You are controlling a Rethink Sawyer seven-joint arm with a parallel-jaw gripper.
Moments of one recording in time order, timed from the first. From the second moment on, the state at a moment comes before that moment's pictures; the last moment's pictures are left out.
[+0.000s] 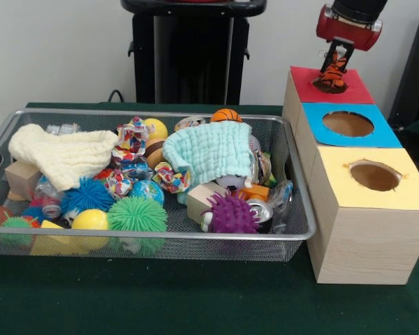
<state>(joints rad) 0.45 -0.70 -0.32 1.94 0.25 0.51 2.02</state>
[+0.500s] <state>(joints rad) 0.45 -0.70 -0.32 1.94 0.25 0.51 2.02</state>
